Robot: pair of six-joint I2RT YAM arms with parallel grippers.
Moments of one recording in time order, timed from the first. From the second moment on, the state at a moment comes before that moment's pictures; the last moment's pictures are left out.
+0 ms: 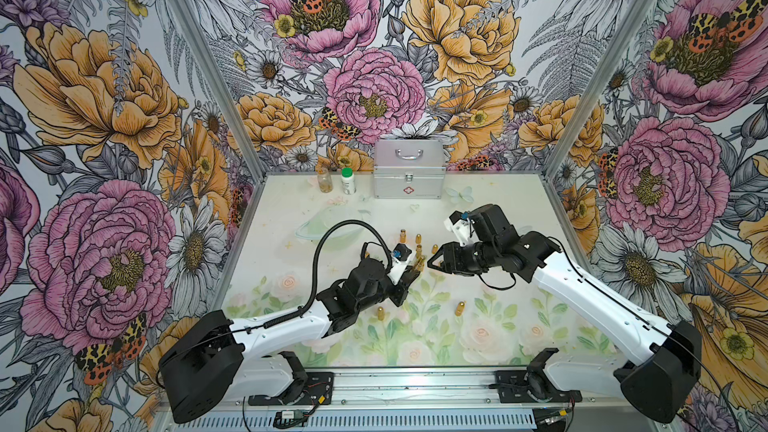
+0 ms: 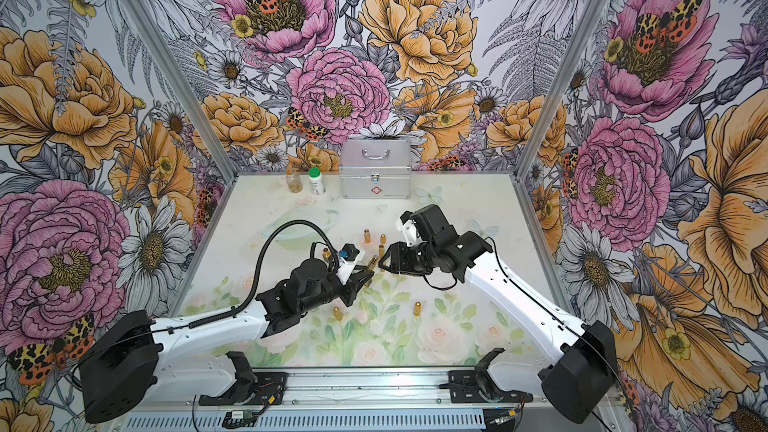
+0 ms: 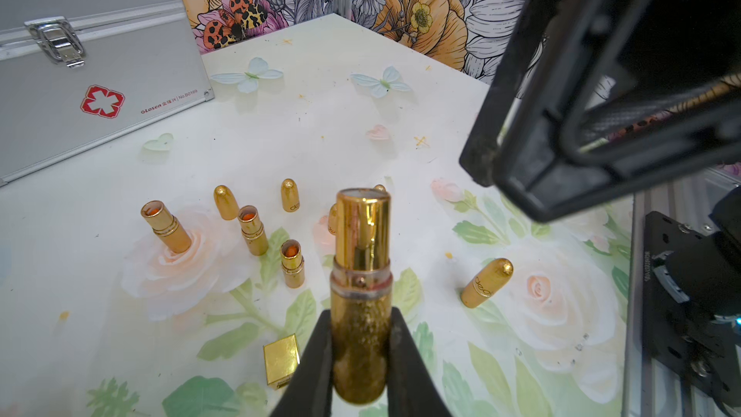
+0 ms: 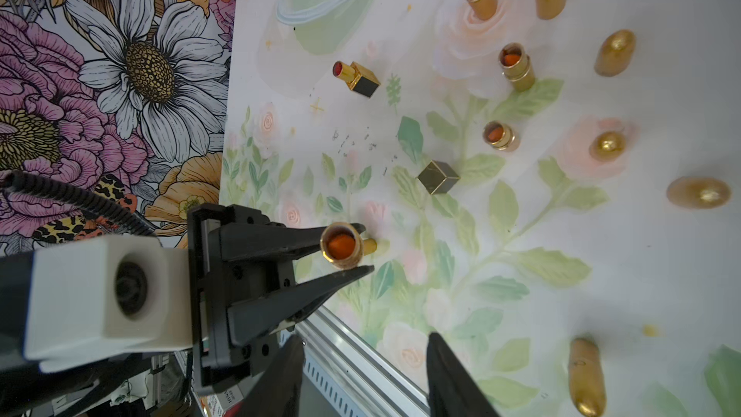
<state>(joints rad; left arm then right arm) -0.91 1.23 0.55 0.27 0.02 -0.11 0.61 1.26 1.12 -0.75 -0.48 0.63</state>
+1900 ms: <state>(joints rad) -0.90 1.11 0.53 0.17 -0.02 -0.15 0.67 1.38 1.08 -0.63 -0.16 0.67</state>
